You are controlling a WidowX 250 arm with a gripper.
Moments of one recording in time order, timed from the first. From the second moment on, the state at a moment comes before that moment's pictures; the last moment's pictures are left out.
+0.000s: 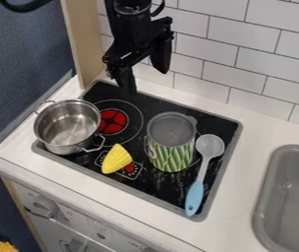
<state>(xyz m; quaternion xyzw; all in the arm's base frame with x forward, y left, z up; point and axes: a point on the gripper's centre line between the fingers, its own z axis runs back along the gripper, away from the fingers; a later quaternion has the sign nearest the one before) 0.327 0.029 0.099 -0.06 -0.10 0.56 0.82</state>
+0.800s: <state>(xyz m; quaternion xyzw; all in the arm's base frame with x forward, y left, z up) 0.281 0.085 0.109 -0.01 -0.11 0.60 0.79</state>
